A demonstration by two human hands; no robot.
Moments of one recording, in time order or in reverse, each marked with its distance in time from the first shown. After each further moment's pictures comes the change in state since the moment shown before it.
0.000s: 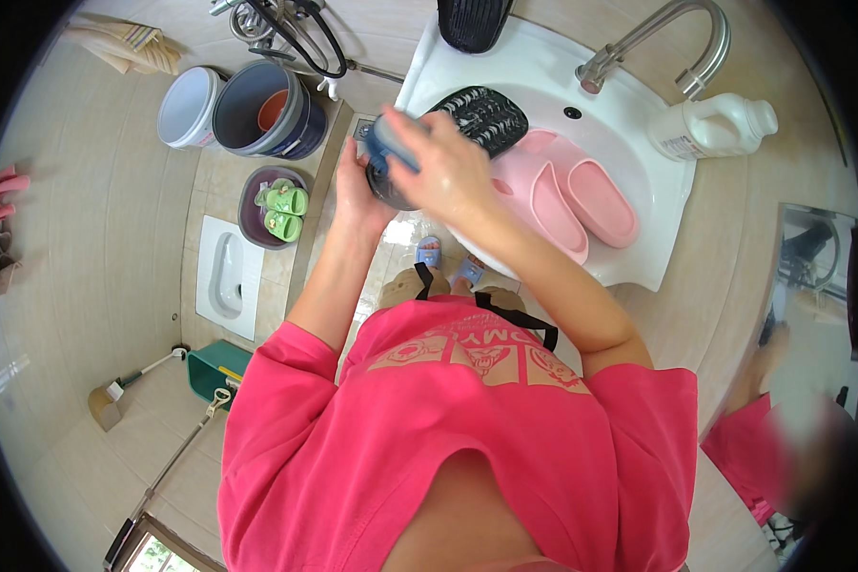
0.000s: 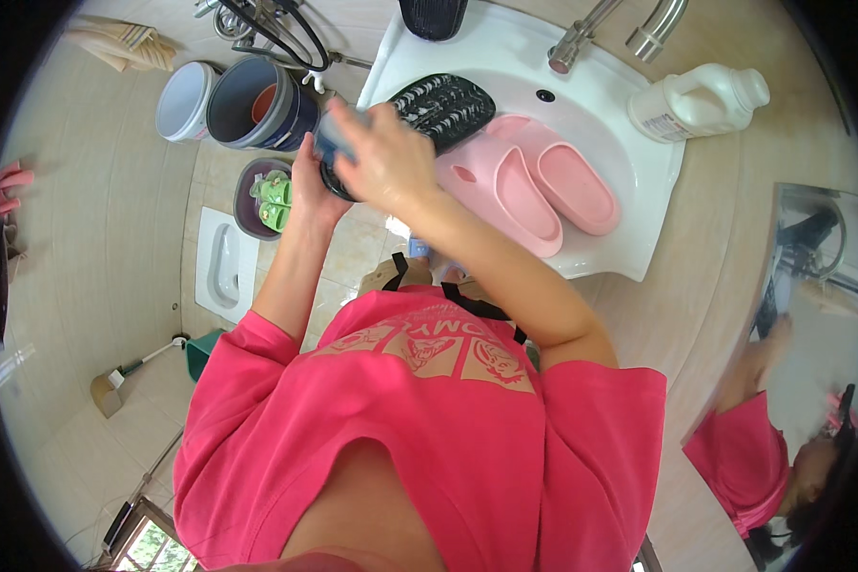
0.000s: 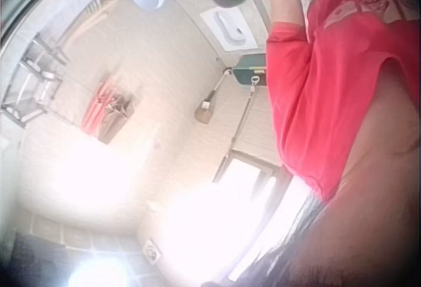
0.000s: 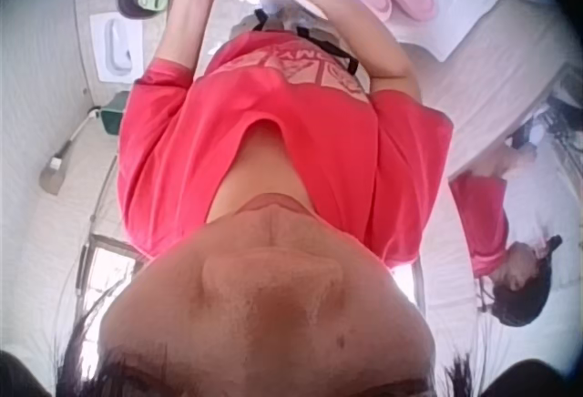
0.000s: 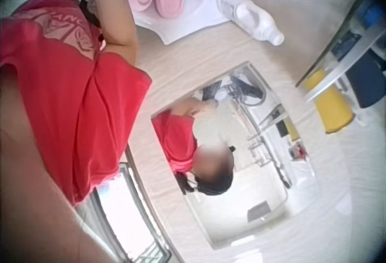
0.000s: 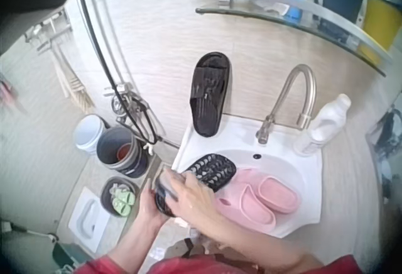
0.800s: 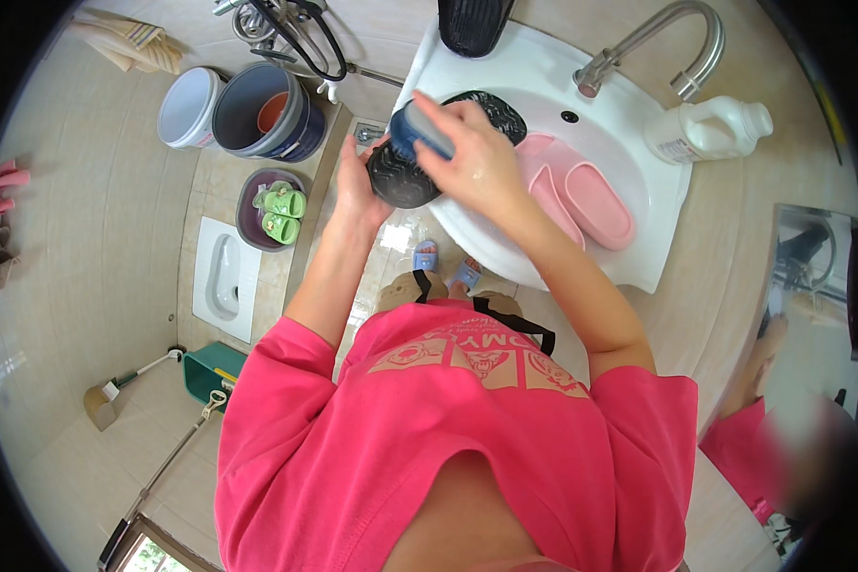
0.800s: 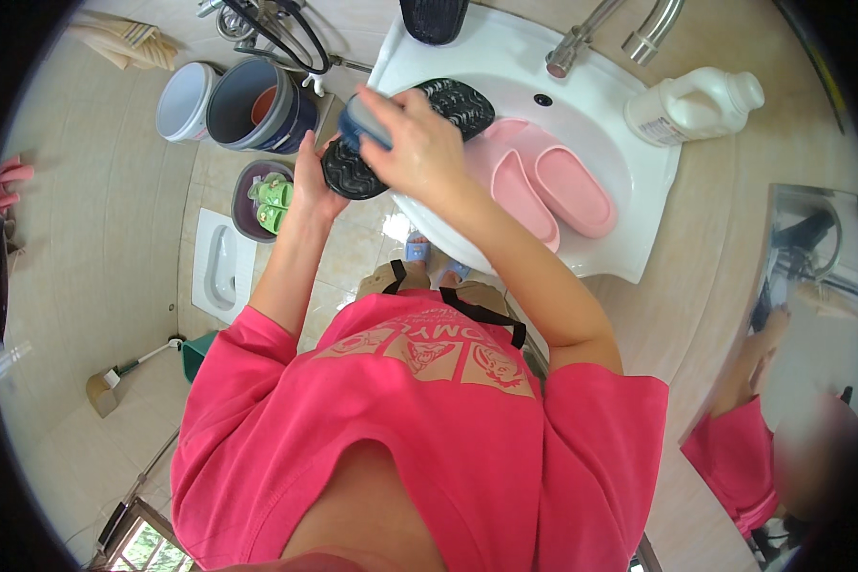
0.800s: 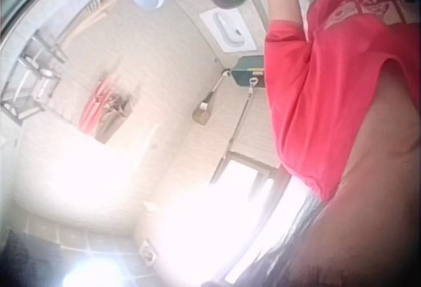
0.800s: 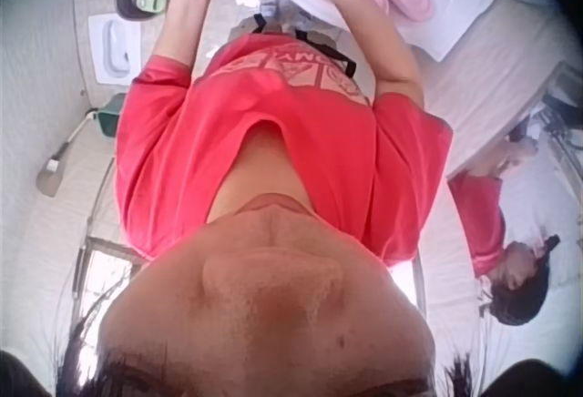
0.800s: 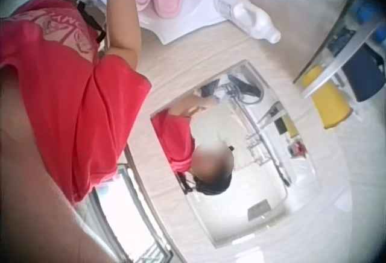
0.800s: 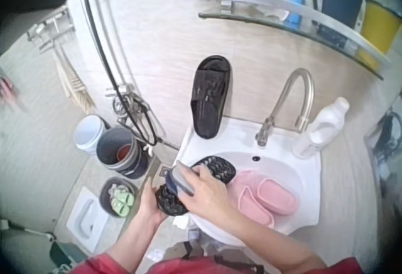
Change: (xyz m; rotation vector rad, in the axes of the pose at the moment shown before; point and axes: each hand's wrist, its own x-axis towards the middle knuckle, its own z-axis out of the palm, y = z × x) left_hand 0.022 -0.001 -0.008 0.083 -0.043 -0.043; right_hand 0.004 0.028 -0.016 0.108 0.132 -0.085
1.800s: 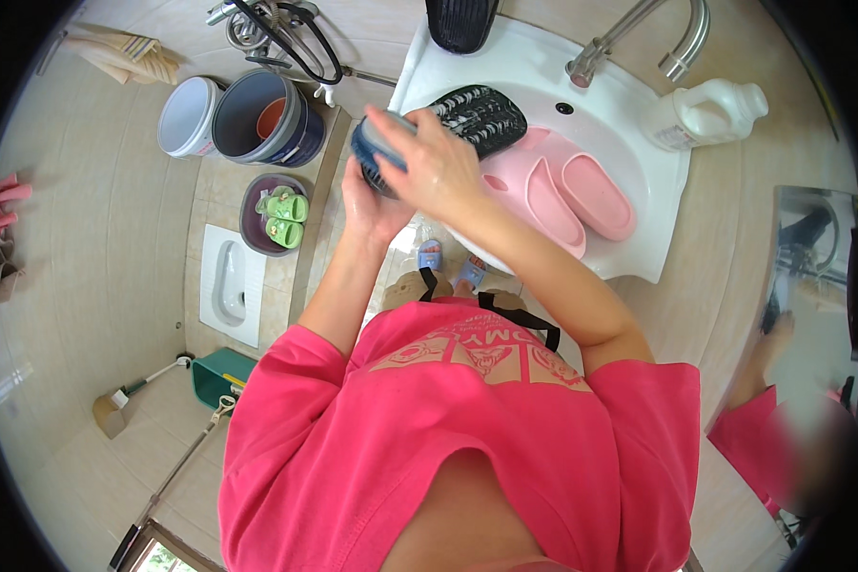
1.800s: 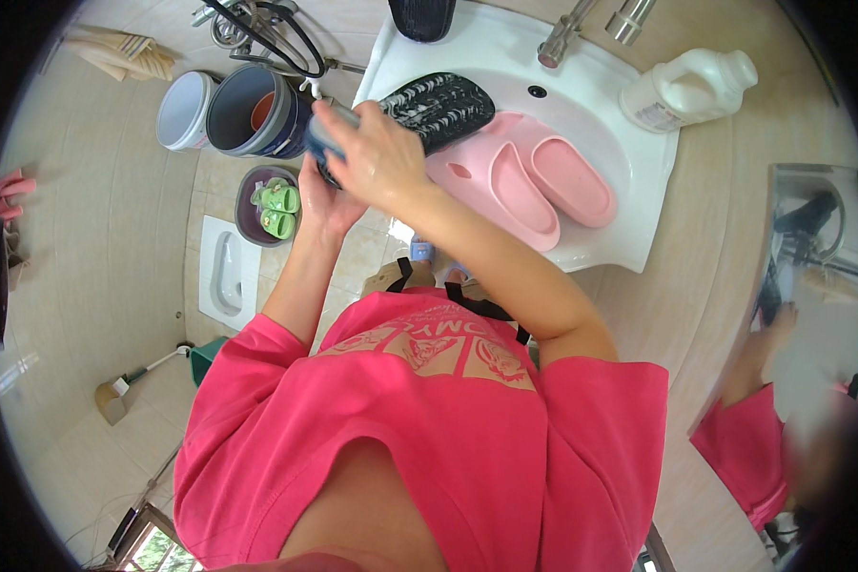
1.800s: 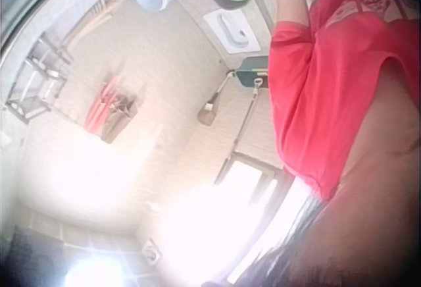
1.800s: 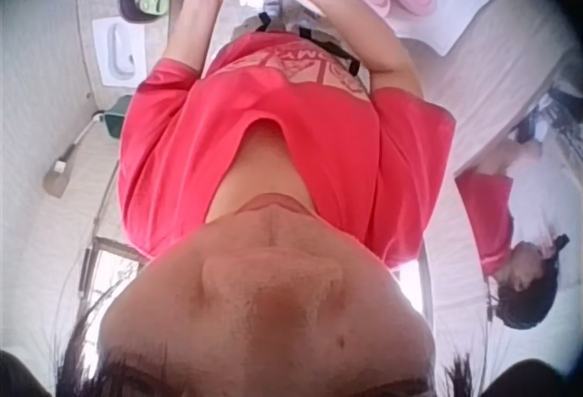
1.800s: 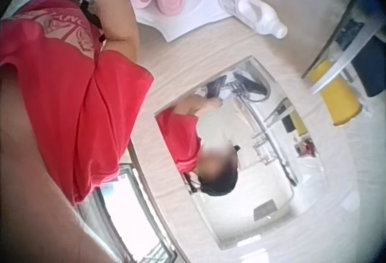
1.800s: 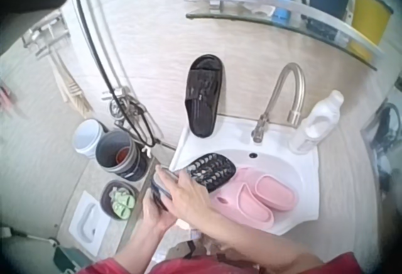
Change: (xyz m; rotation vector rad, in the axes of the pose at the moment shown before) left_hand -0.021 -0.021 -0.001 -0.146 -0.176 0.067; right_hand -0.005 -0.026 0.023 -0.110 -0.062 -0.006
